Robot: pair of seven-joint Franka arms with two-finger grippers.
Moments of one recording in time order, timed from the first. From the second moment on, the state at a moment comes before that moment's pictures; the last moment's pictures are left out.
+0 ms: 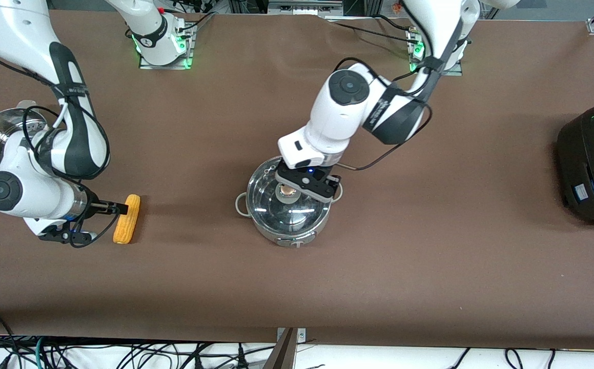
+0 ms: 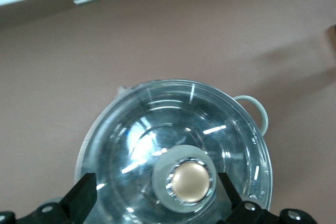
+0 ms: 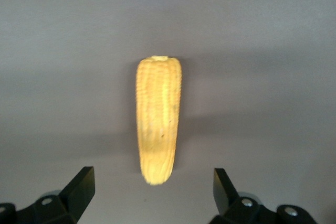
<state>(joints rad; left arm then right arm) -0.68 0.64 0.01 -1.33 -0.08 2.28 -0.26 0.04 0.59 -0.05 -1.58 0.00 2.05 0.08</state>
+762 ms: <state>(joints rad) -0.71 0.71 0.01 -1.33 -0.08 2.36 -0.26 0.00 0.71 -0.05 -1.63 0.09 2.24 0.04</state>
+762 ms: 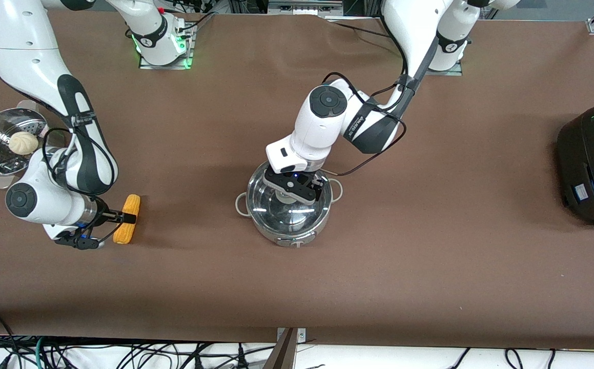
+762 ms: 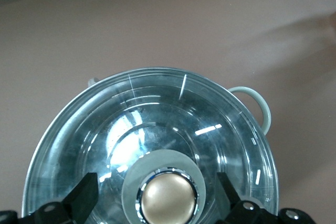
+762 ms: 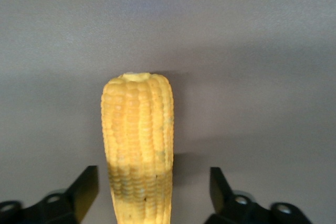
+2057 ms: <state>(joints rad) -0.70 0.54 0.11 -1.22 -0.08 1.87 -0.27 0.01 0.44 0.03 -1.43 0.16 1.68 0.08</state>
